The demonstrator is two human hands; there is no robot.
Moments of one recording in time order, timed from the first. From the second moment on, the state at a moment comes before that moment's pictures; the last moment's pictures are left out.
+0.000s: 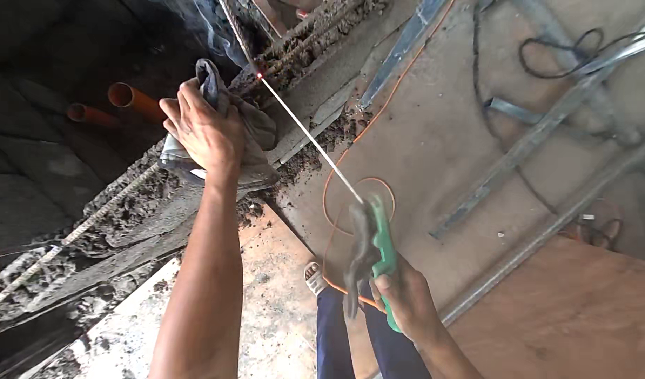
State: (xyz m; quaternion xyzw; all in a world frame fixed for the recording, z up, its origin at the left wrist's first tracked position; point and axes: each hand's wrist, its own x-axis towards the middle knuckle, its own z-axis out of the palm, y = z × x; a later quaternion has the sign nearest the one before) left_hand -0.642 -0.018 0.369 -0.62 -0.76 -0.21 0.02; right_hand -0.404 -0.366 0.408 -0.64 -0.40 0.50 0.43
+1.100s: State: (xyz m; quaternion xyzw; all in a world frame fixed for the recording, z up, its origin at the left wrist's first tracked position) left_hand -0.643 -0.018 0.370 -0.62 -0.75 -0.23 0.00; right_hand -0.388 -0.357 0.378 -0.68 -0.55 0.33 0.37
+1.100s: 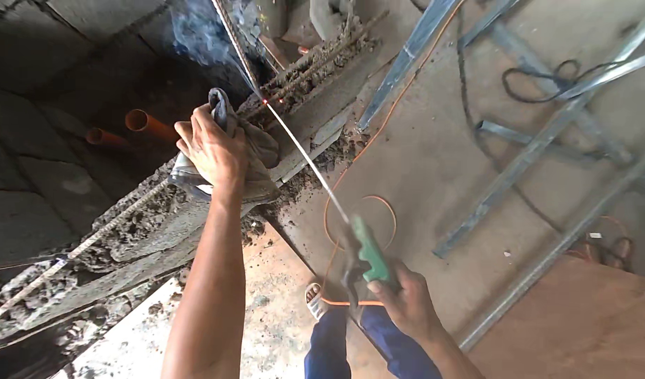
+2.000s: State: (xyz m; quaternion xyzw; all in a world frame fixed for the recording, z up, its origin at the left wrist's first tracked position) left_hand -0.646 -0.019 0.357 -0.62 -0.74 -0.26 0.03; right_hand -0.337 -0.349 0.248 -0.52 -0.54 0.43 0.50
